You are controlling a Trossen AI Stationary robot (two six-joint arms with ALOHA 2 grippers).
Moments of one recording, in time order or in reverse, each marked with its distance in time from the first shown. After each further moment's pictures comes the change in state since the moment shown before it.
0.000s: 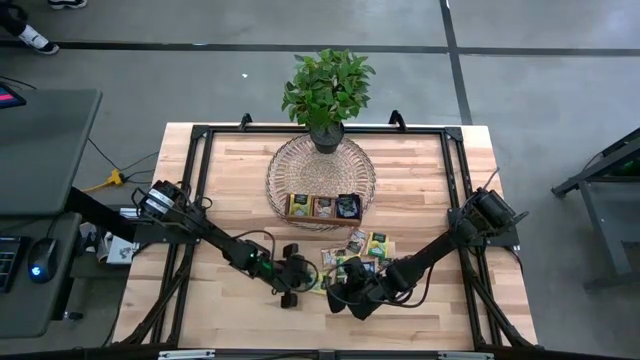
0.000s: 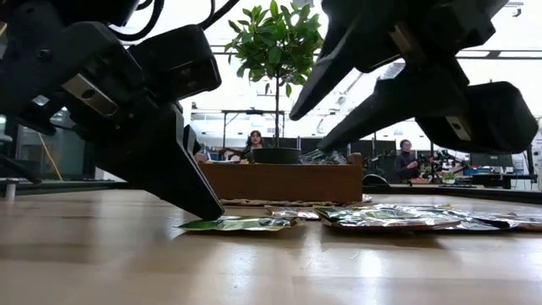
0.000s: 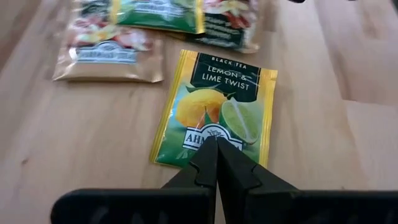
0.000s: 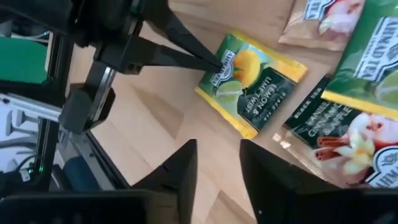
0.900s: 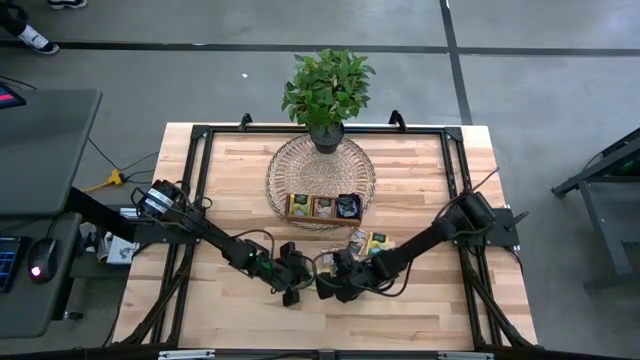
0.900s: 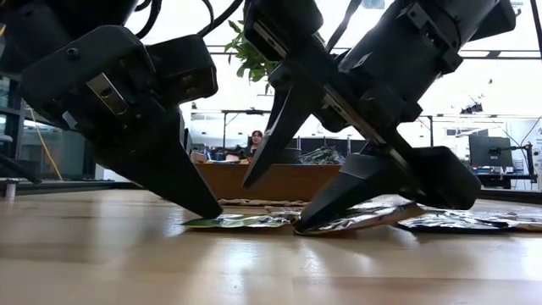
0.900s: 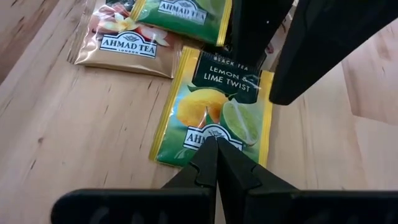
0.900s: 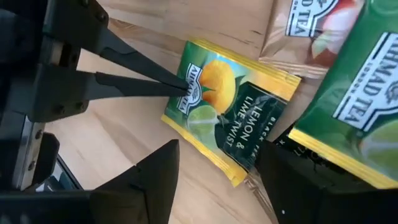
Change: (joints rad) left arm 0.001 -0.002 -0.017 0.009 -0.024 -0.107; right arm -0.126 0.113 0.002 0.078 -0.134 0.014
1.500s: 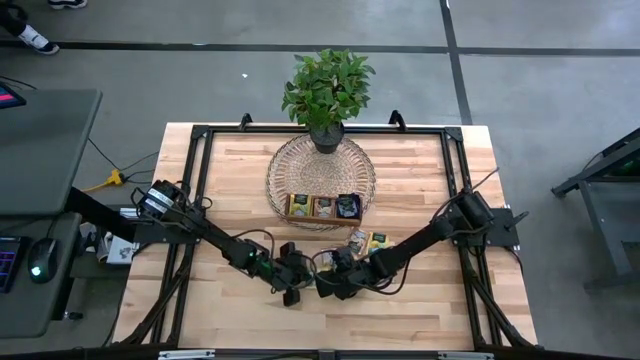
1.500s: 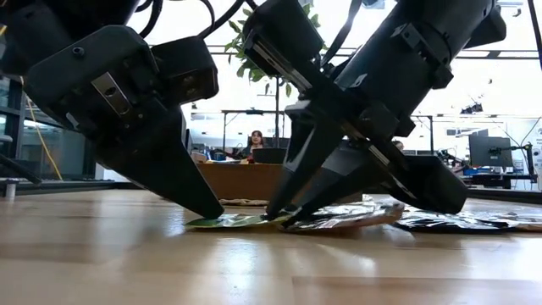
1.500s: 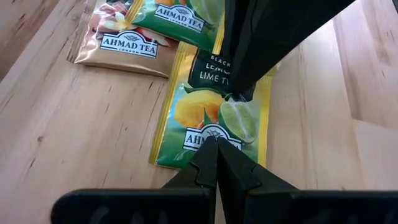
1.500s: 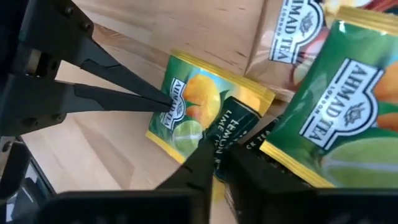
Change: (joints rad) left arm 0.000 0.001 0.000 0.003 0.003 -0.017; right arm -0.013 0.004 -0.003 -0.010 0.002 -0.066
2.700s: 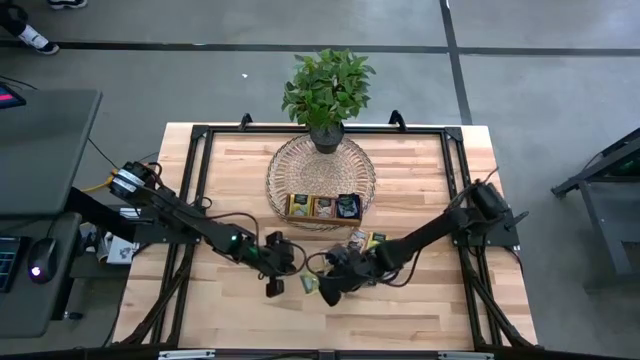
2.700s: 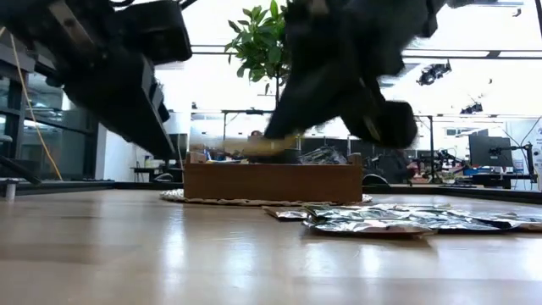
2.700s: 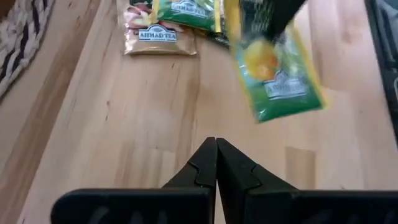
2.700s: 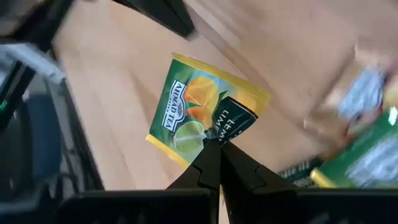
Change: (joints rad) left arm 0.020 -0.353 -0.019 -0.256 0.092 0.061; right arm -0.015 -0.134 0.010 -0.043 -0.078 -0.458
